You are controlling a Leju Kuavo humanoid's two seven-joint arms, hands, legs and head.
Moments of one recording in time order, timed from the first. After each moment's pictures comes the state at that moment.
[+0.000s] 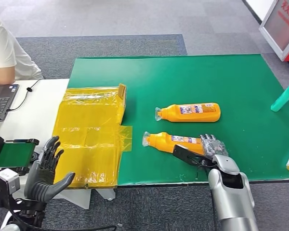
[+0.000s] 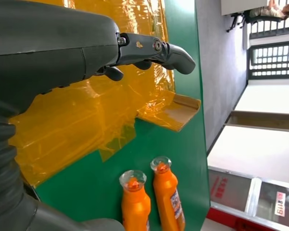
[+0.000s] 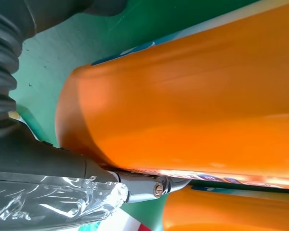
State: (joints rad) left arm 0.27 -0.26 0.16 -1.87 -0.04 -0.47 -0.16; right arm -0.27 0.16 -0.05 -1.24 1.46 0.38 0.10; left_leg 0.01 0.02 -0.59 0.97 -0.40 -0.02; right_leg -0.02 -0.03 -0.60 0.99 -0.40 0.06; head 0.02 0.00
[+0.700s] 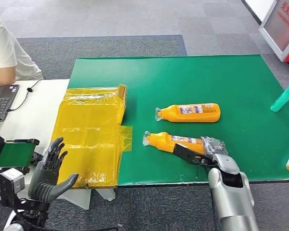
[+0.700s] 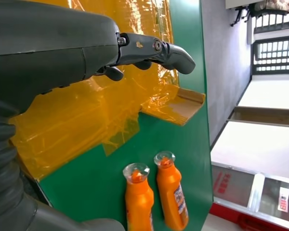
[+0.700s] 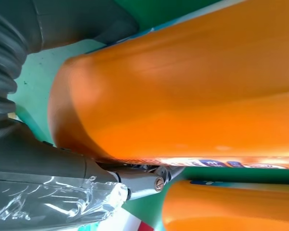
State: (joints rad) left arm 0.27 -0.26 0.14 -1.85 -0.05 -0.47 -0.16; right arm -0.28 0.16 -0.06 -1.21 1.45 0.34 0.09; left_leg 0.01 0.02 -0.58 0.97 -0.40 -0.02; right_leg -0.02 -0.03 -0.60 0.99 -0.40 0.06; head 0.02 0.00
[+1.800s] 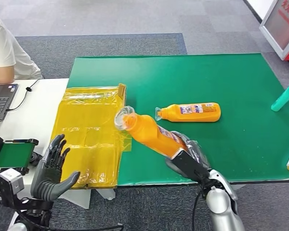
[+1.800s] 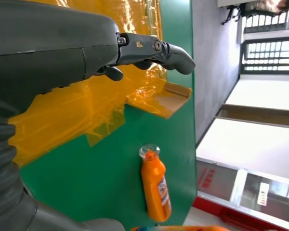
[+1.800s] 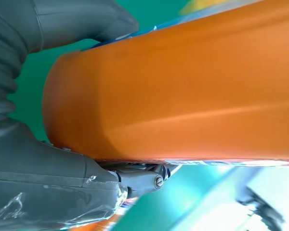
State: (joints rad) left arm 0.27 -0.27 0.08 -1.87 0.00 -0.42 -0.17; right arm -0.03 0.21 0.07 -1.57 0.67 0.22 -0.21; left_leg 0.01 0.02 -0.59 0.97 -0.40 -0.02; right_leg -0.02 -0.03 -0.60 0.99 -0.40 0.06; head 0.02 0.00
